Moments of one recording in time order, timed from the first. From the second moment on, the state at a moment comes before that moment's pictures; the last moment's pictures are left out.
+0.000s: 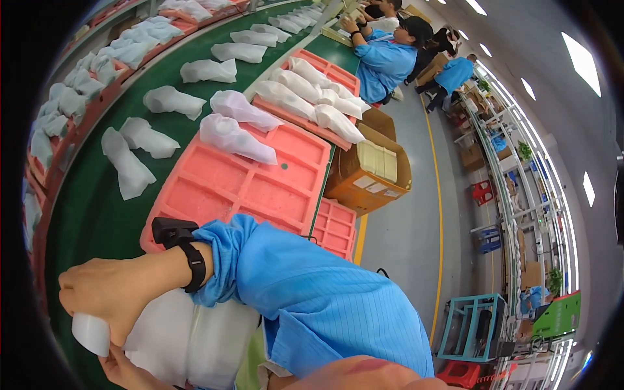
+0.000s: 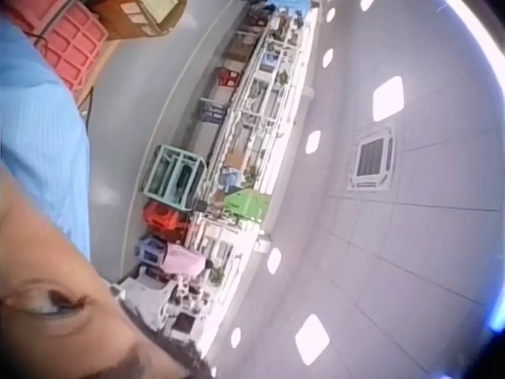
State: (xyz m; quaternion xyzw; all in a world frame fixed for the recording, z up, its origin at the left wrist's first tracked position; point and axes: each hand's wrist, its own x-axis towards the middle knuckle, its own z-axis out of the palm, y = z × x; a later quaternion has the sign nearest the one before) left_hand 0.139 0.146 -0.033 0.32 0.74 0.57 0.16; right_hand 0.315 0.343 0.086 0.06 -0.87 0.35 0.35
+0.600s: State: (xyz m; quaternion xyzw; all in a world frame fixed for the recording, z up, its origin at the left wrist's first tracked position) left_hand 0.225 0.143 0.048 0.23 0.71 0.66 -0.02; right_hand 0.287 0.302 0.058 0.07 -0.86 0.31 0.40
